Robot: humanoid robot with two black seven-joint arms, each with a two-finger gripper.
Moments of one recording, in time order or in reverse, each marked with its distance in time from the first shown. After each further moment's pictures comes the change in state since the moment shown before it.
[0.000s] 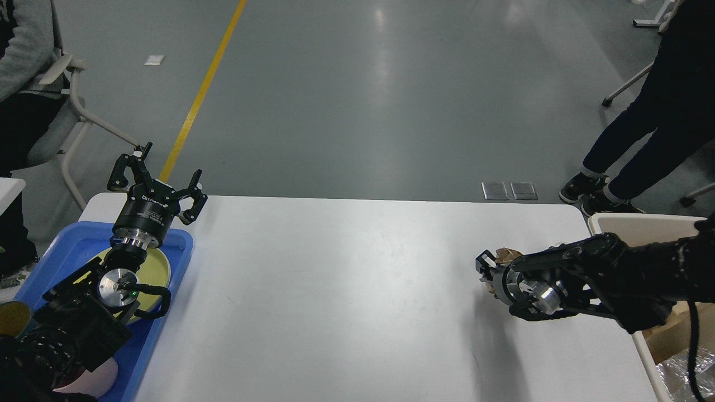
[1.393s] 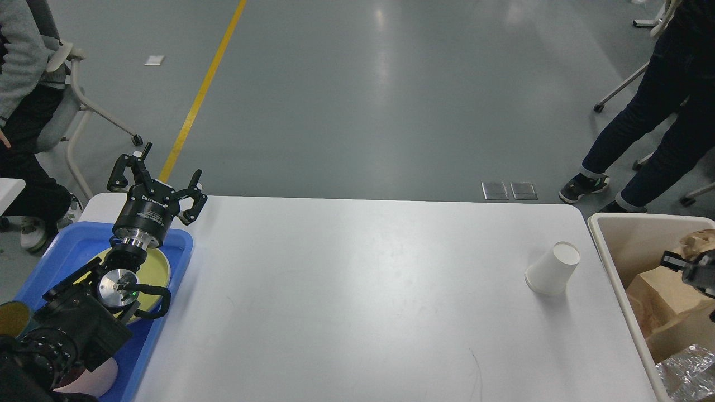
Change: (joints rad) left arm 0.000 0.000 0.000 0.000 0.000 0.000 0.000; right arm -0.166 -0.249 -0.408 -0.464 -0.374 0.187 -0.009
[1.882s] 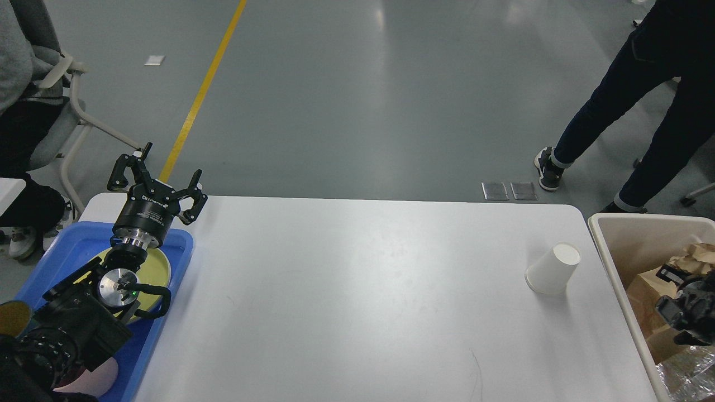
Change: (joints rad) left arm 0.000 0.000 0.000 0.000 0.000 0.000 0.000; right arm -0.339 0.151 0.110 -0.501 0.206 0.022 -0.001
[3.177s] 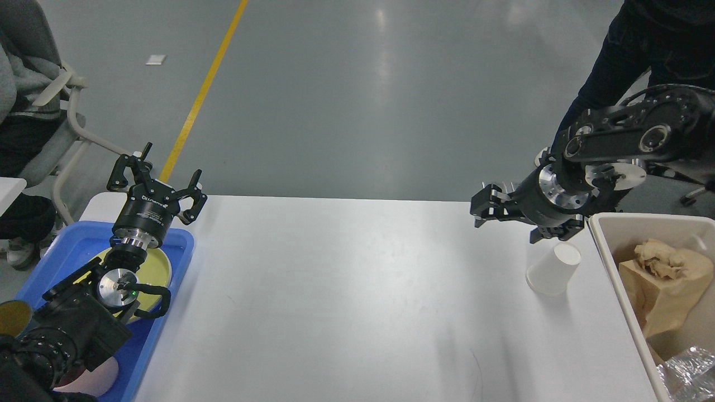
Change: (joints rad) left arm 0.000 0.000 0.000 0.000 0.000 0.000 0.000; right arm 1.110 0.040 -0.021 1.109 -0.067 0.498 0.011
